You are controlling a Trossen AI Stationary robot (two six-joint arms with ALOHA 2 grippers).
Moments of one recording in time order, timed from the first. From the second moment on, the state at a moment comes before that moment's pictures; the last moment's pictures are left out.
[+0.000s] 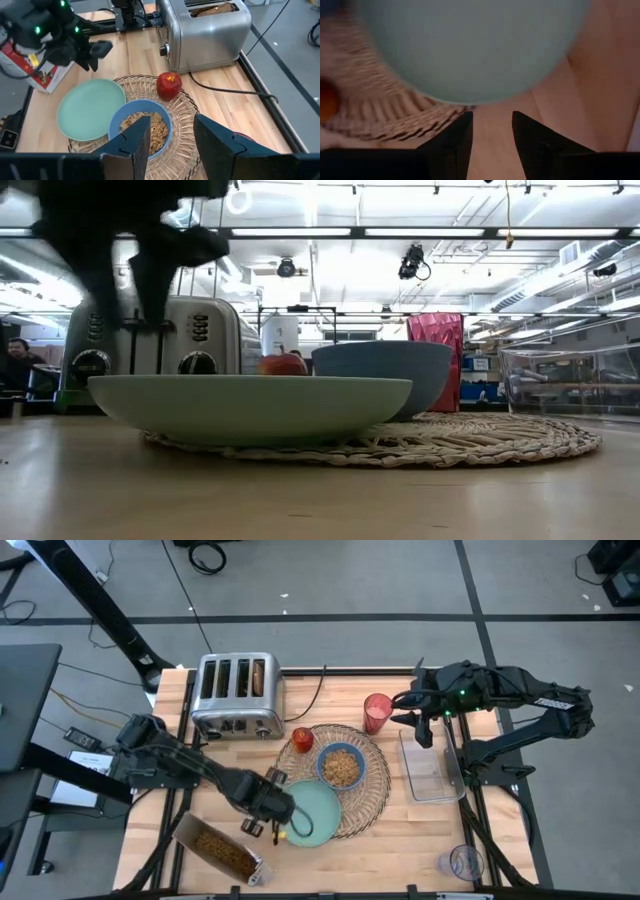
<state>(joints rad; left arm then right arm) -0.45 1.69 1.24 -0.92 -0.14 0.00 -0.02 1.04 1.40 -0.96 0.10 0.12</state>
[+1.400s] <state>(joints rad) 0.65 1.46 1.50 -1.04 -0.41 -0.83 -0.04 1.04 1.40 -0.92 0.16 0.02</state>
